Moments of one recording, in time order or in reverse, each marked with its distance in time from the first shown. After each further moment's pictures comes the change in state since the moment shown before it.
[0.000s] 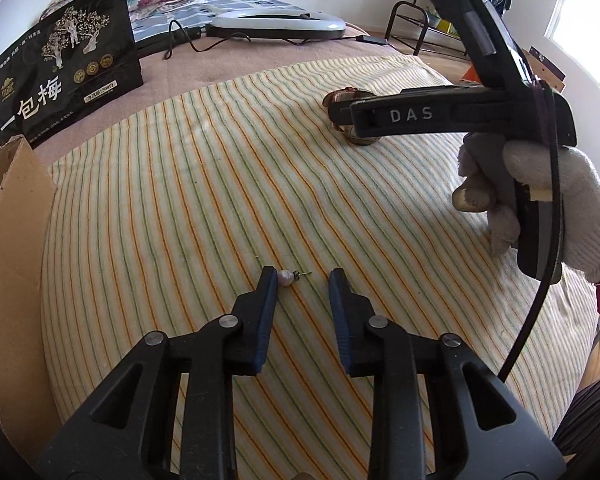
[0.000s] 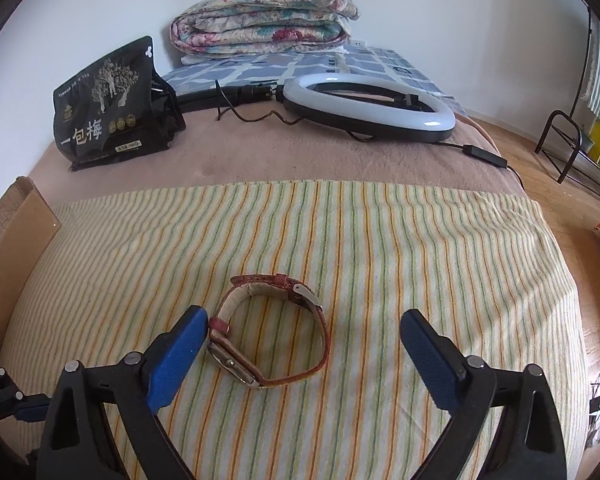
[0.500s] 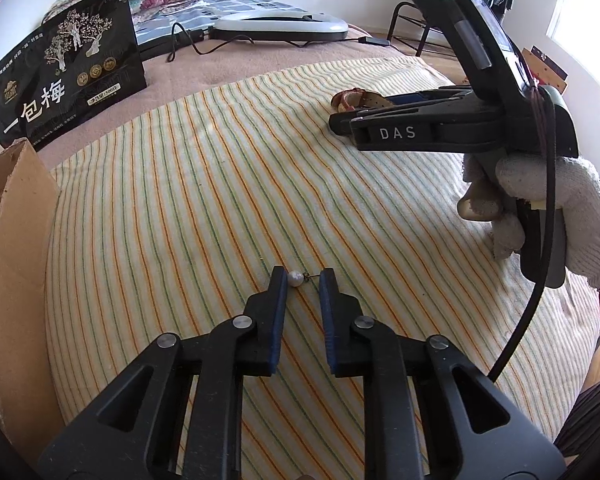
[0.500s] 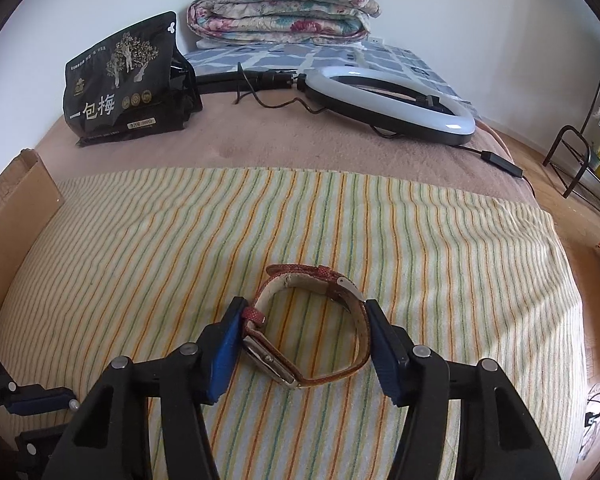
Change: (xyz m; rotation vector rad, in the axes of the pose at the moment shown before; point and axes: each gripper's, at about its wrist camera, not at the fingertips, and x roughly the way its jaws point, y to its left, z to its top) left arm -0.001 -0.001 0.000 0.007 -0.009 0.015; right arm 0.002 0.016 -0.002 -0.074 0.019 -0.005
